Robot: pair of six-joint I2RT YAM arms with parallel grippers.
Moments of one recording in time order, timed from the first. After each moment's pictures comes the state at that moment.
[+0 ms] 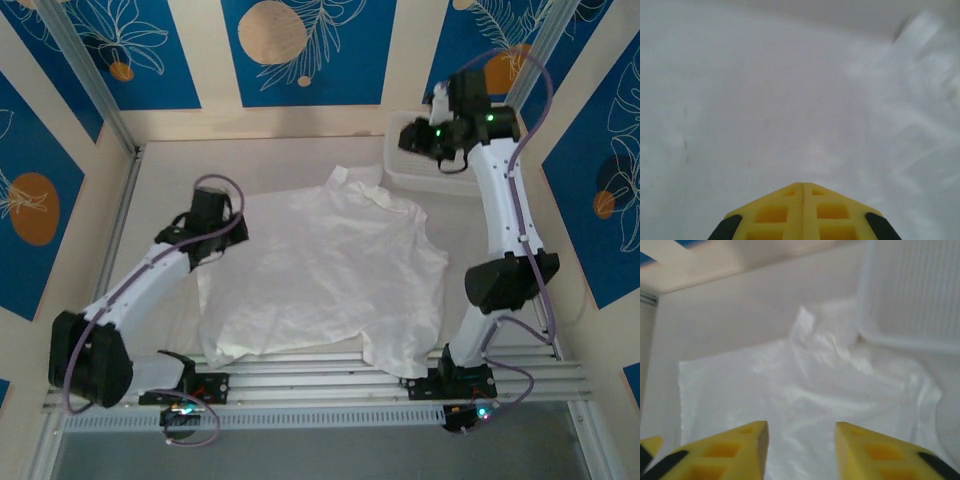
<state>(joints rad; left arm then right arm) -0.36 1.31 0.91 -0.47 0.01 -0.60 0.10 1.75 2.02 -1.20 -0.30 0.30</state>
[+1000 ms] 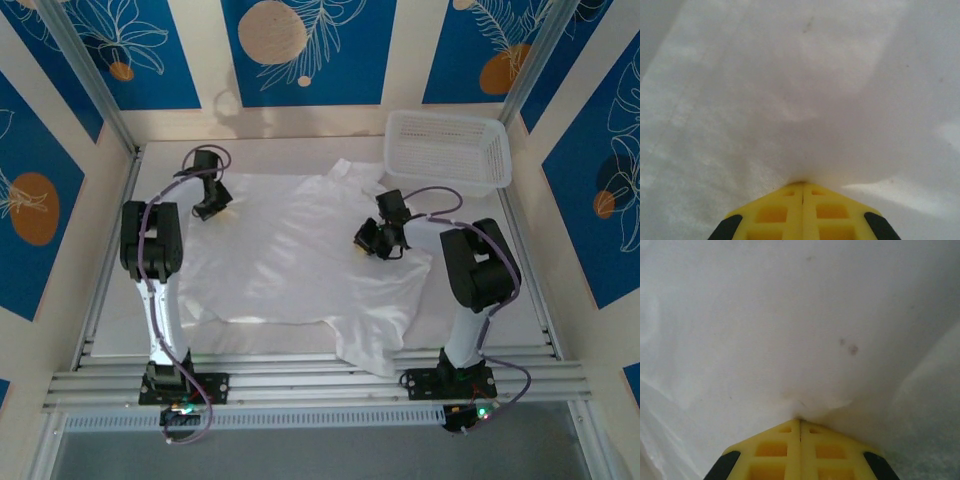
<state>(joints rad) -0.05 2.19 1.62 -0.57 -0.07 -0.65 0.33 1.87 1.01 -0.19 -0.35 0.98</state>
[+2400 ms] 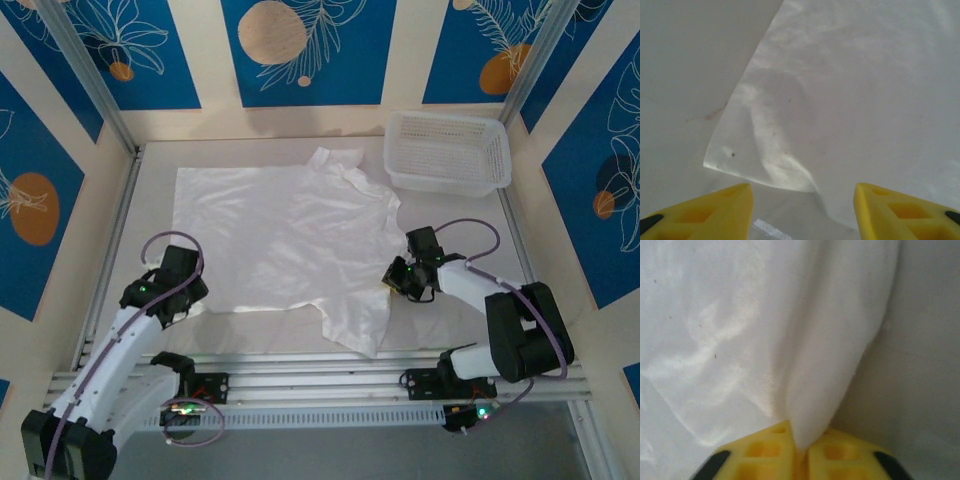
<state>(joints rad) -0.26 0.82 0.64 -0.95 -0.32 -0.80 0.25 1.36 0.57 -0.37 -0.29 0.82</state>
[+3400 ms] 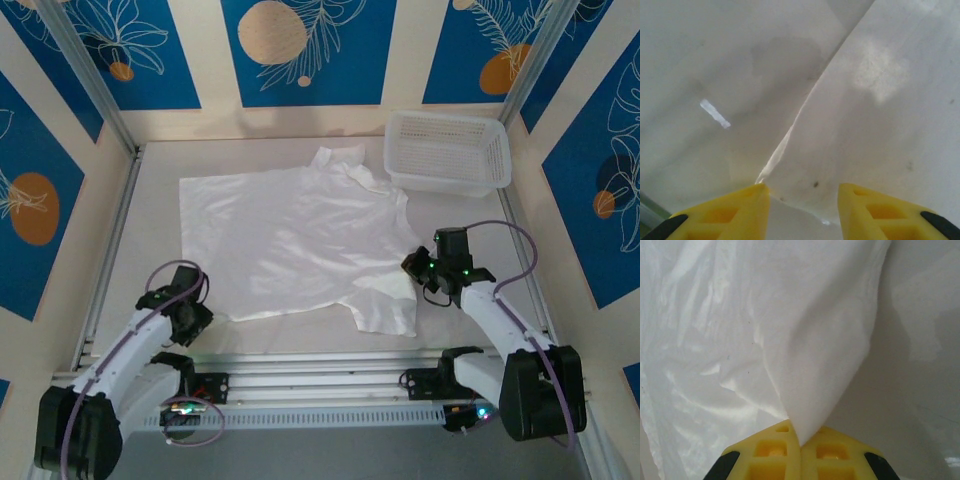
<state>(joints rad) -0.21 0.89 0.41 -0.90 -0.13 -1.10 0.11 1.05 0.51 -0.35 -0.29 0.82</state>
